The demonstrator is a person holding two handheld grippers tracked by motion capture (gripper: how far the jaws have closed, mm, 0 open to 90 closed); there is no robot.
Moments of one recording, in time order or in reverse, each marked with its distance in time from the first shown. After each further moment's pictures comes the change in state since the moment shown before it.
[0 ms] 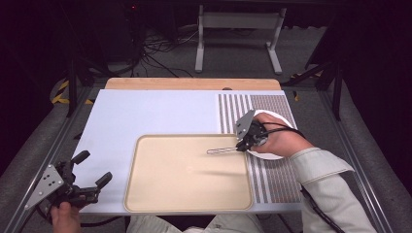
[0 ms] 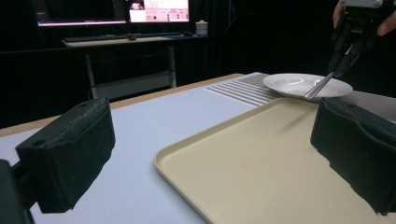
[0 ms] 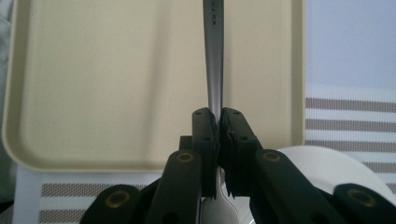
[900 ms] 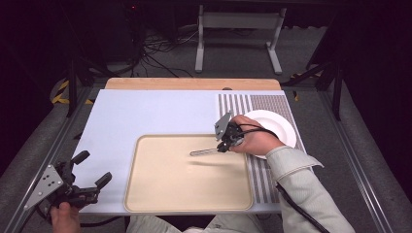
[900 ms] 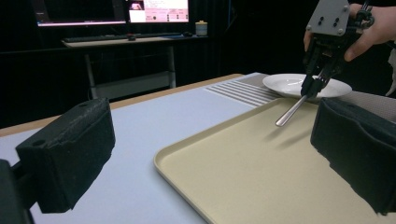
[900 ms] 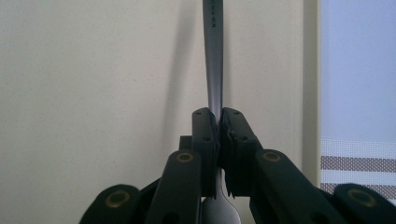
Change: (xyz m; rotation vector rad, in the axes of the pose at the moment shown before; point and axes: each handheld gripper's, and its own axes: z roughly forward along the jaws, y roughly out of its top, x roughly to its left) left arm 0.000 0.000 0.000 -0.003 -0.001 -0.003; right arm -0.019 0.029 0.056 -0.033 0.044 -0.015
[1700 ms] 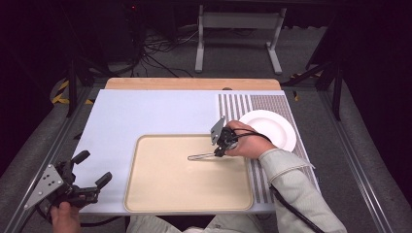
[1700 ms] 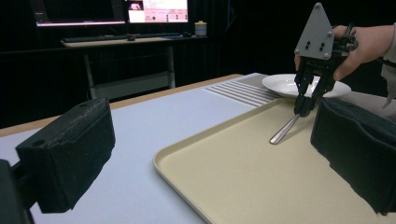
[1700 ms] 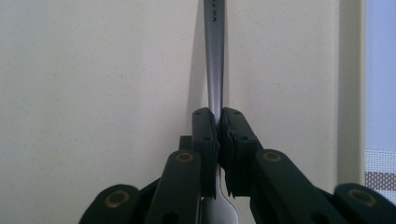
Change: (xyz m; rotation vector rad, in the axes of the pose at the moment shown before) left arm 0.001 0.000 0.000 -0.001 -0.002 -0.006; right arm -0.004 -0.005 0.033 0.027 0.042 0.024
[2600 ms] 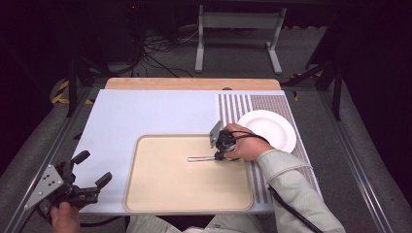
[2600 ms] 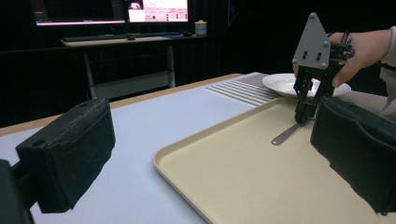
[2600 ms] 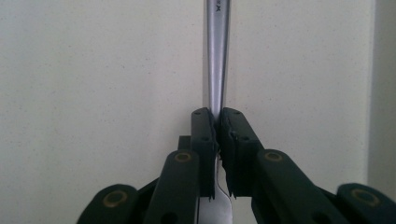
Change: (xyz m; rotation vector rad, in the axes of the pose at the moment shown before) left arm 0.000 0.000 0.000 0.006 -0.001 0.004; right arm 0.000 -0.001 0.012 0.031 0.038 0.007
